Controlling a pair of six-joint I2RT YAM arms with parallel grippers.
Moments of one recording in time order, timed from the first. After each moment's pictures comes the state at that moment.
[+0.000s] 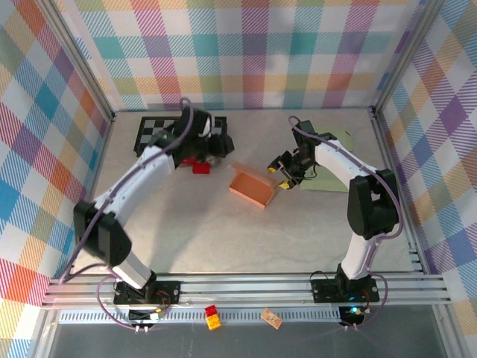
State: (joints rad) left arm -0.47 1.65 1.59 -0.76 0.20 -0.70; right arm 0.32 1.82 1.39 -0.85 -0.50 1.00
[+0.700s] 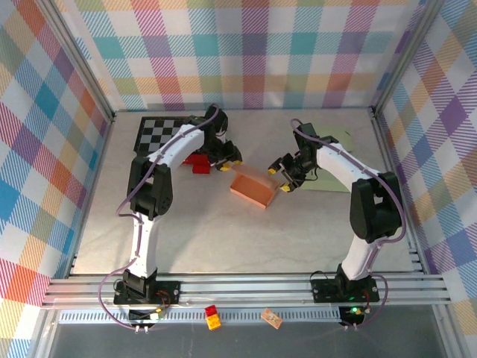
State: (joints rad) left arm -0.41 2.20 1.93 -1.02 0.45 -0.65; right arm 0.32 1.79 1.34 -0.82 -0.52 1.05
